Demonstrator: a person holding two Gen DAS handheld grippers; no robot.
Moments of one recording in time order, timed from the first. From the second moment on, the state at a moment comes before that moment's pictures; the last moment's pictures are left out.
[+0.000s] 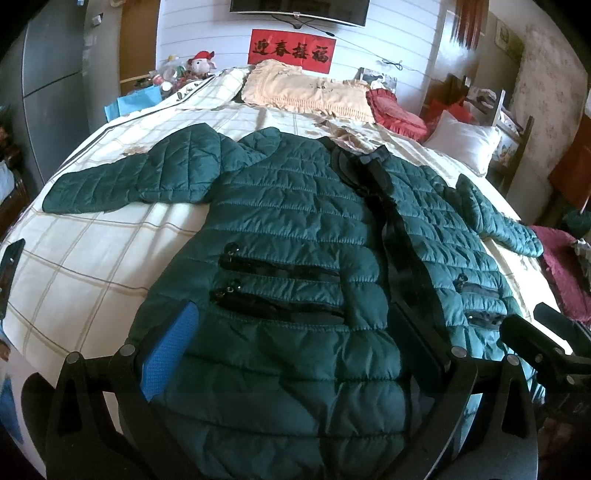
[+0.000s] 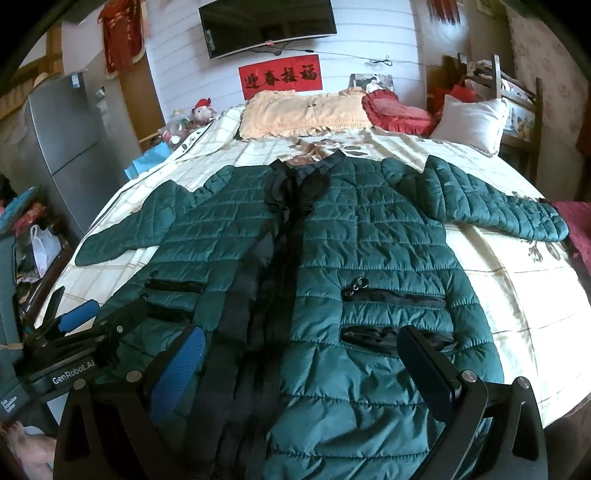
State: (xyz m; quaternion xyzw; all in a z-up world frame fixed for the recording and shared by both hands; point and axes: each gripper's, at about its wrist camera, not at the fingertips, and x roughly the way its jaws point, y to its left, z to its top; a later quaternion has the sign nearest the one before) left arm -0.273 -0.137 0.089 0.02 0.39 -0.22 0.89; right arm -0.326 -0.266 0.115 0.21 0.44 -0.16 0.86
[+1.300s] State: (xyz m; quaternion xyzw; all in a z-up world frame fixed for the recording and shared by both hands) left arm -0.276 -0.141 0.088 0.02 0.39 -0.22 0.90; right arm -0.307 -0.274 0.109 0.20 0.45 -0.16 0.85
